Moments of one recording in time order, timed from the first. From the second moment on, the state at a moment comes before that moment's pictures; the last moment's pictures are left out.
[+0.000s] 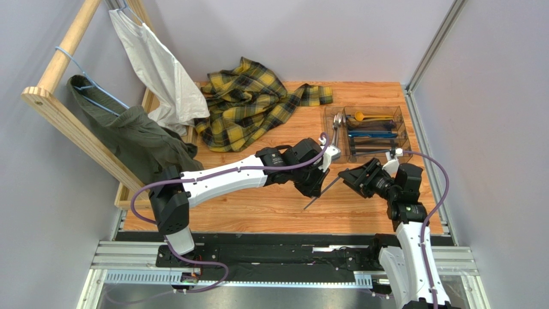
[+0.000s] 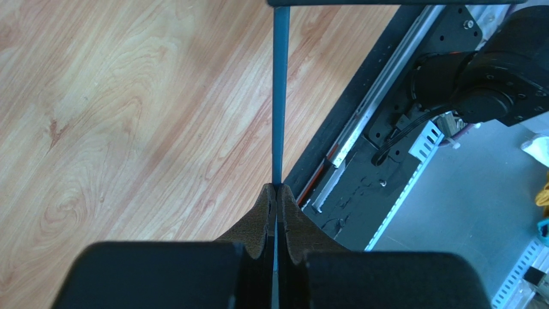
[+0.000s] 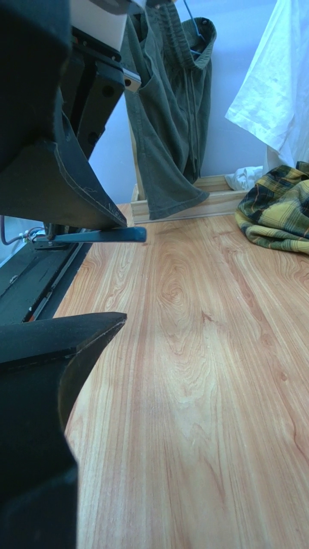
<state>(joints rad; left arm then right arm) -1.11 1.72 1.46 -0.58 0.19 -0.34 -0.11 0.62 0.41 -0.29 -0.72 0.87</state>
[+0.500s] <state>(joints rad) -1.14 1.75 1.50 -0.60 0.21 -0.34 -0.10 0.64 0.39 -0.22 -0.77 0.94</state>
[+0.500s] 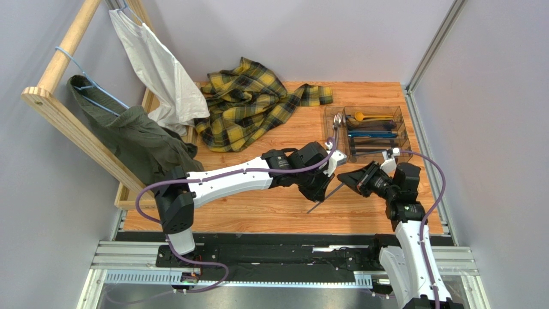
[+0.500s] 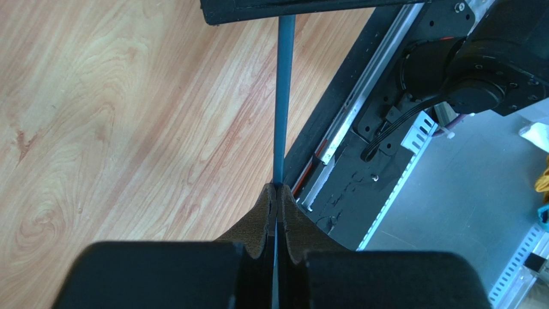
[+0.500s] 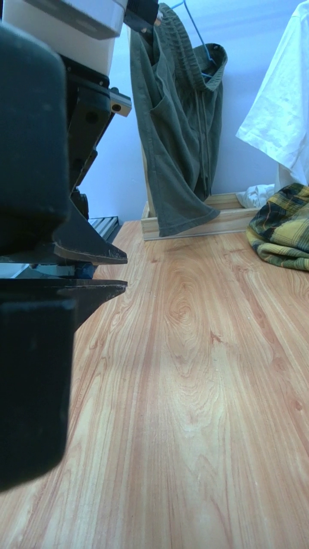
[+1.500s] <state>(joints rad) -1.14 1.66 1.40 -0.56 0.07 -0.28 -0.09 0.65 0.39 -0.26 -0.75 0.88</state>
